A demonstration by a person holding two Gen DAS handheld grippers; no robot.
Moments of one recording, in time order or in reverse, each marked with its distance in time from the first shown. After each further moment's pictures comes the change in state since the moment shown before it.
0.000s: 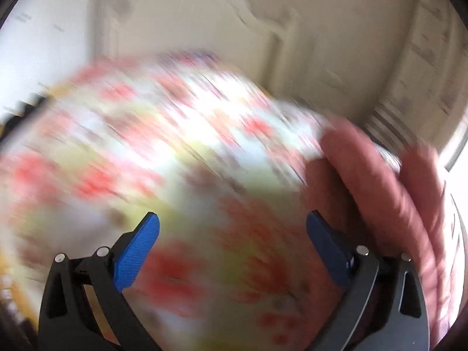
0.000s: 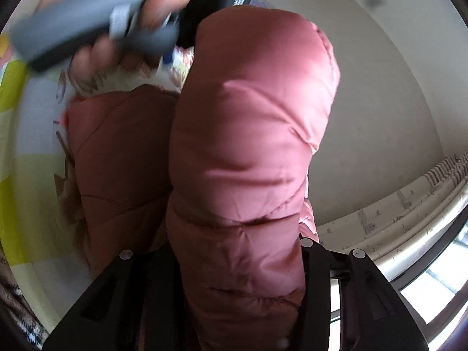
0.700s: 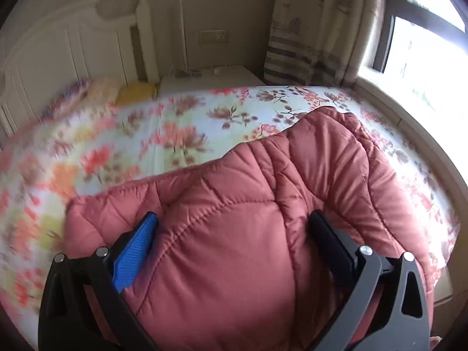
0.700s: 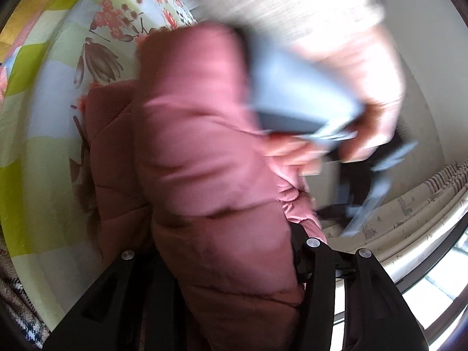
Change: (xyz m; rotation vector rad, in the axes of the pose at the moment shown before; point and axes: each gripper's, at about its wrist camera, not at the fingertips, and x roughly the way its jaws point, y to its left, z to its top) left arm 0.053 -0.176 -0.011 0.464 0.231 -0.388; right arm 0.010 0.033 0.039 -0.048 -0.027 0.014
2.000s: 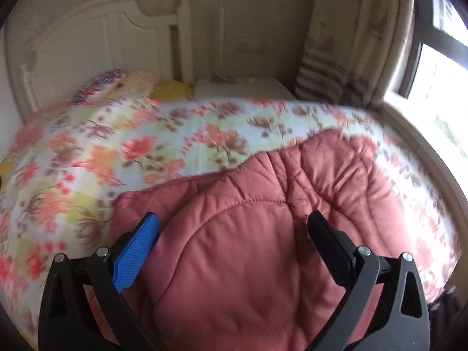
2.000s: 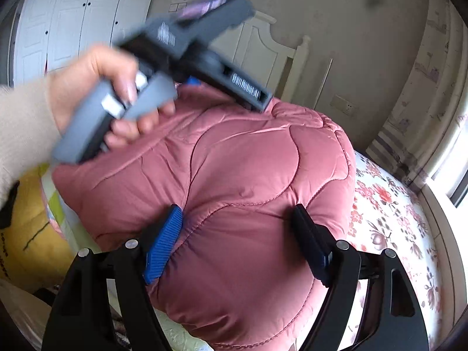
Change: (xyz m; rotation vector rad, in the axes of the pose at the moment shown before) left arm -0.058 0.016 0.000 -0.098 -0.063 0.135; right arm 0.028 -0.124 -0.063 0.794 0.157 0.460
